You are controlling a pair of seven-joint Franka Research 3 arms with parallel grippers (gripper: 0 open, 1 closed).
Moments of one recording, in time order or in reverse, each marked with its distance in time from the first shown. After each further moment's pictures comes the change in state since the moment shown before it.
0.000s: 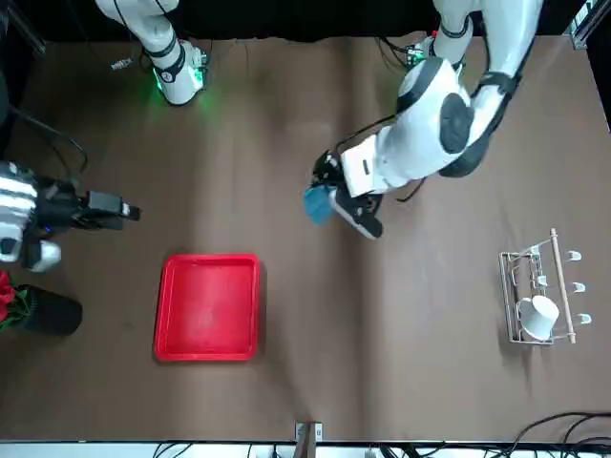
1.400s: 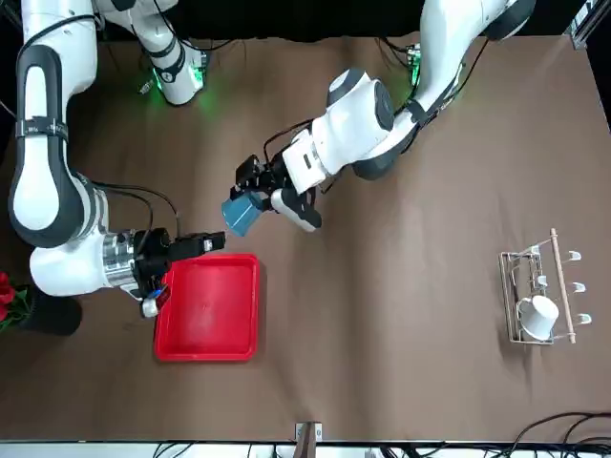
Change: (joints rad) left arm -0.247 0.194 0.000 0.117 0.000 0.552 -0.287; right arm 0.141 0.233 0.007 0.034 0.603 -0.002 0.166
